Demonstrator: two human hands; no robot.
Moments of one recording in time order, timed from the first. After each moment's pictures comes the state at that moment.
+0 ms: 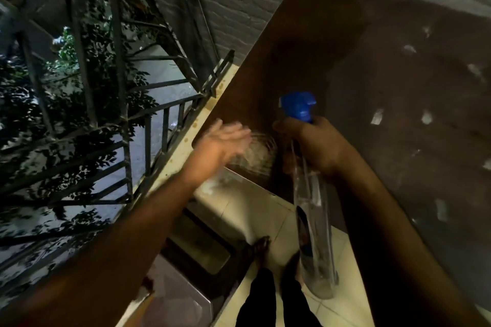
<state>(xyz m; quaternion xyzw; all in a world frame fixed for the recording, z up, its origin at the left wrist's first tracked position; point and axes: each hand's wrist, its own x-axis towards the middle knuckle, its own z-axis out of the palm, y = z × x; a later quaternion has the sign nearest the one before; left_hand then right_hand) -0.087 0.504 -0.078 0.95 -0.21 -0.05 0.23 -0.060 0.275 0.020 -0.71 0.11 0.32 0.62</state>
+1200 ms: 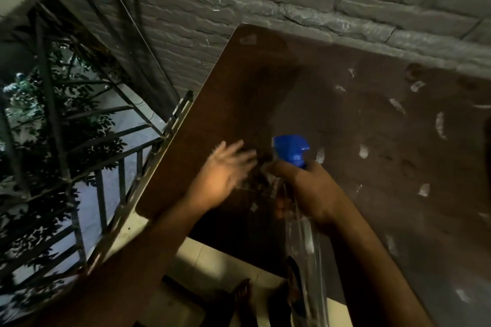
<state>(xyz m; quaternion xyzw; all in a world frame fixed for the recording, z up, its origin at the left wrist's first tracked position) 0.003 0.409 -0.097 0.93 -0.28 -0.02 0.24 -0.039 0.205 0.047 -0.68 0.17 0.28 0.65</state>
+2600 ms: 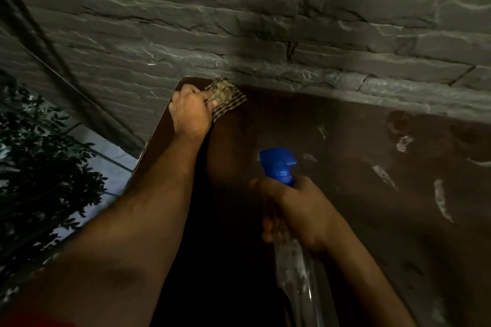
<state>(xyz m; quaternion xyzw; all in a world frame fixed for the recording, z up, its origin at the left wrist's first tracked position) 0.348 0.318 -0.096 0.98 0.03 0.08 0.16 0.143 0.133 0.030 -0.67 0.18 0.27 0.67</state>
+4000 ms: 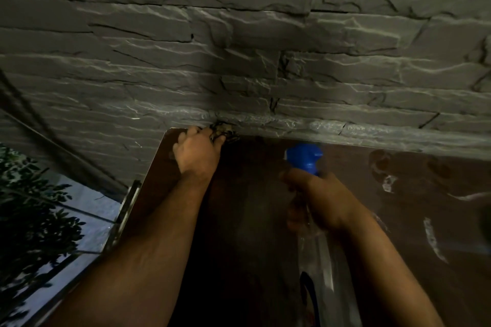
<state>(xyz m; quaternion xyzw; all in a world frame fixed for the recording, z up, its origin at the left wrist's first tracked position) 0.374 0.277 -0.089 0.99 0.03 0.07 0.11 0.216 0.089 0.046 -0.68 0.30 0.20 0.65</state>
